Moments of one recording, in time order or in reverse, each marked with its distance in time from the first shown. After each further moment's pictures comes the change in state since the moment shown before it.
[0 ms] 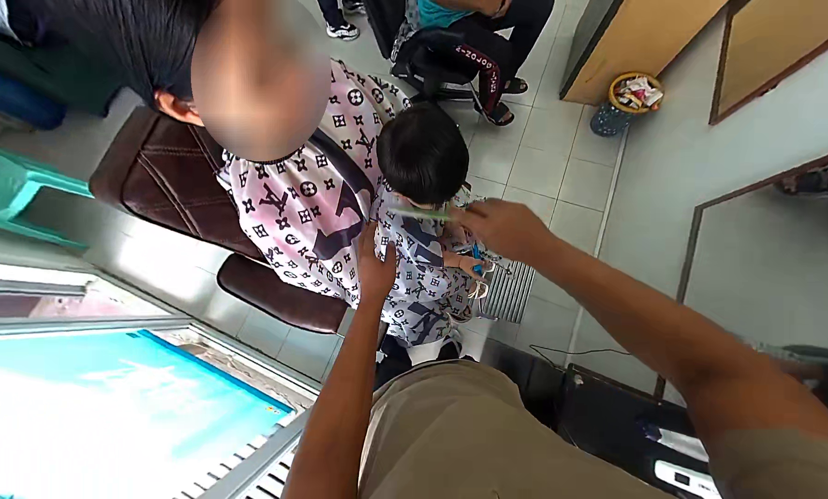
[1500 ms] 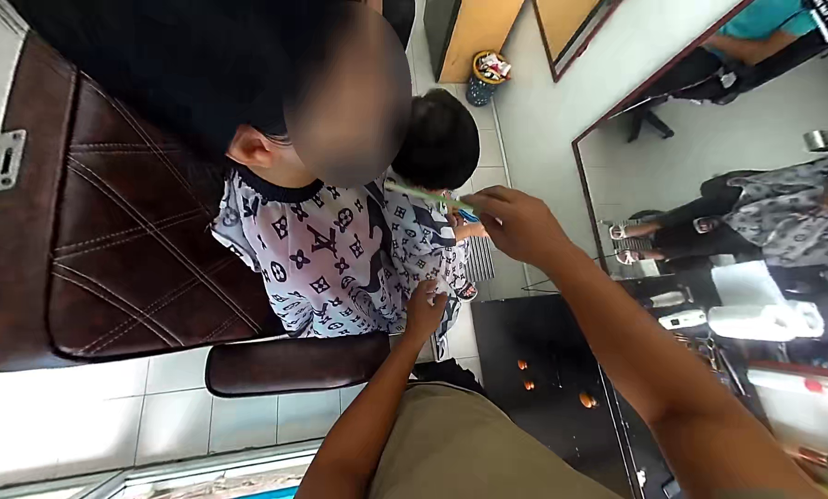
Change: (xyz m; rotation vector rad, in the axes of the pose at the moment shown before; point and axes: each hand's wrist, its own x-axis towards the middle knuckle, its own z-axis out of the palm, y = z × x) left_hand -0.007 -0.096 -0.014 -0.331 -0.894 -0.083; right_hand 0.083 -0.139 -0.001 -0.059 0.179 0.620
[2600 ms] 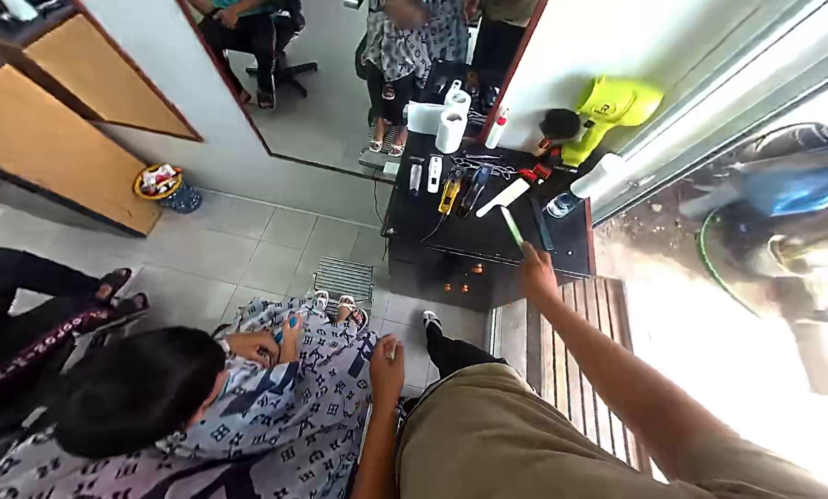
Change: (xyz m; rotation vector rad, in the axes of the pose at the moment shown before) left_hand -0.013 0.023 0.107 0.494 -0.793 0.177; right_hand -0.476 -0.026 0.089 0.124 0.625 2.012
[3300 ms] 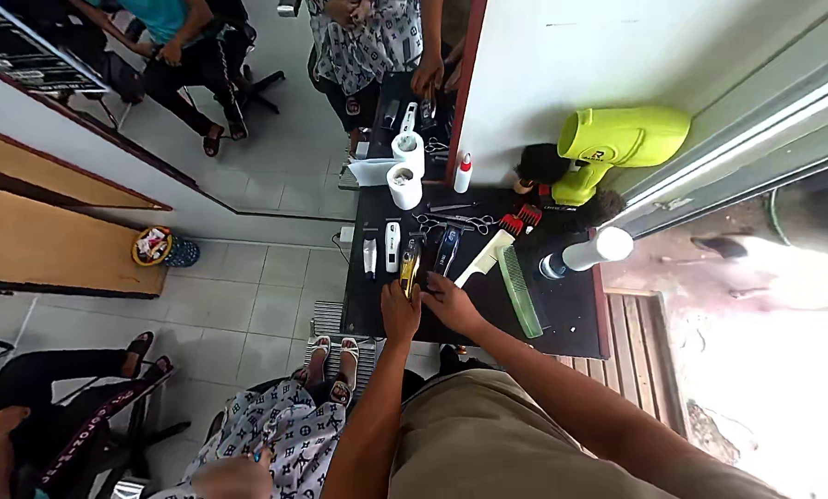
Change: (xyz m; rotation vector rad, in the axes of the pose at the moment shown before) left_hand 0.304 0.165 0.184 0.668 0.083 0.326; right_hand 0.179 -0.087 0.024 0.663 -0.466 -0.147
